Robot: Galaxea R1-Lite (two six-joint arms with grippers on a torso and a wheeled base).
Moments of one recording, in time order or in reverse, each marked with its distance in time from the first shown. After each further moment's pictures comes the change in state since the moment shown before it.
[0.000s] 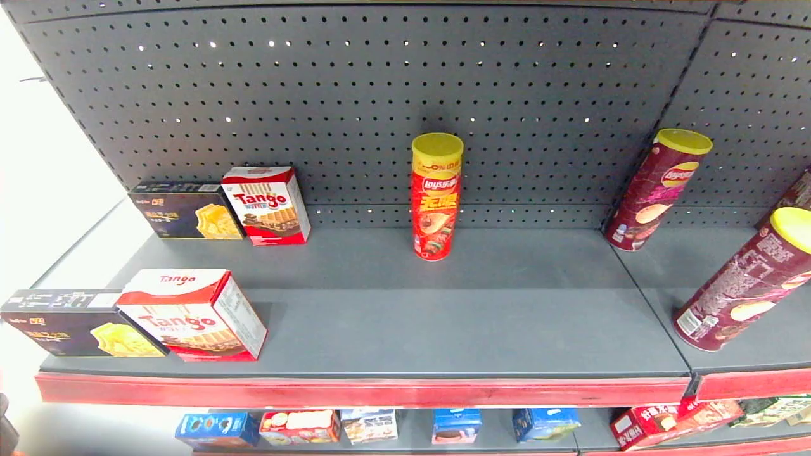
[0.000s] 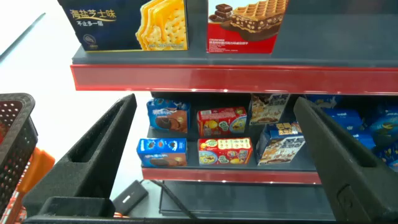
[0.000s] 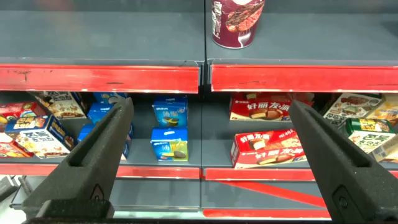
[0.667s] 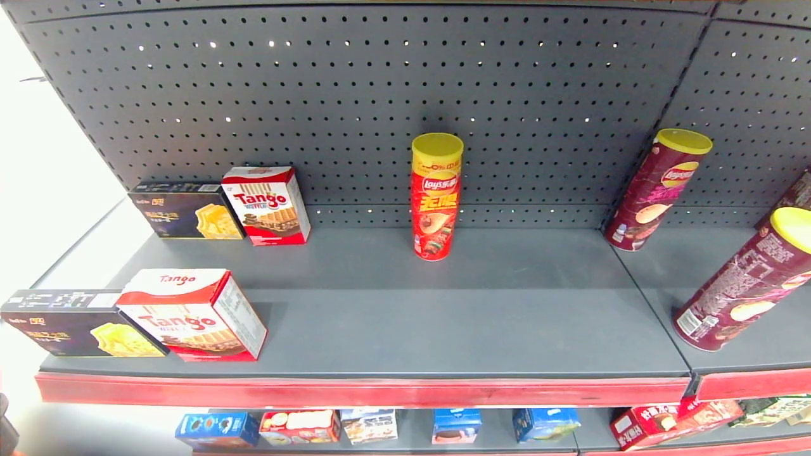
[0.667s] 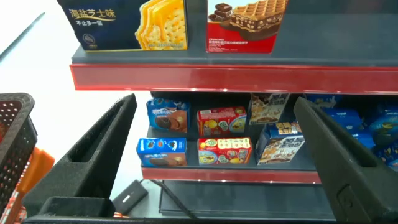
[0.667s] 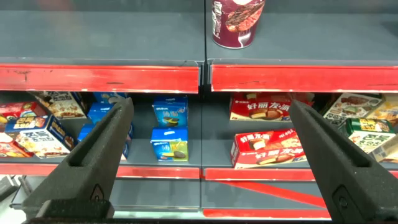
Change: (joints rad) left arm 0.000 0.000 0.000 0.001 -0.002 0.000; right arm 0.000 0.000 0.000 0.000 0.000 -0.002
